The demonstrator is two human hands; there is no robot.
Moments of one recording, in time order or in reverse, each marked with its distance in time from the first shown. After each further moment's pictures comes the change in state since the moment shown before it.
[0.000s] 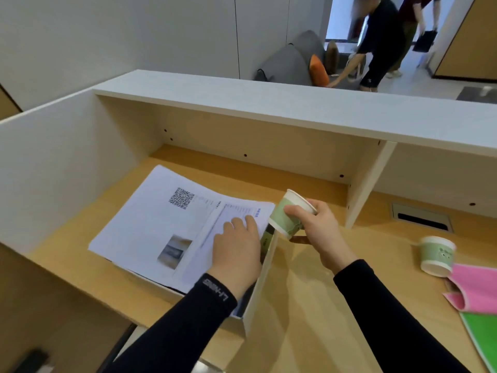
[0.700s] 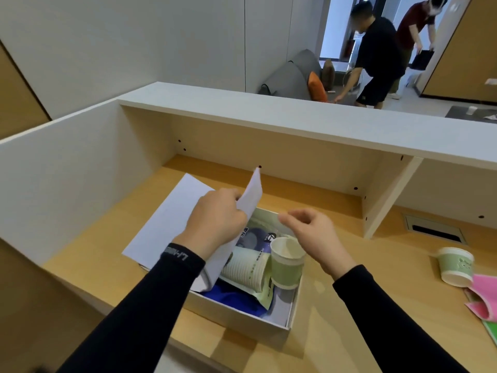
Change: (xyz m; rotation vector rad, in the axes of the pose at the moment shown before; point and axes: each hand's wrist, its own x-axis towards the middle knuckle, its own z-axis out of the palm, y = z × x) left_hand 0.015 -0.117 -0.065 -0.545 0.216 0.039; right_hand -0.018 -0.015 0.072 -0.395 0.008 -0.116
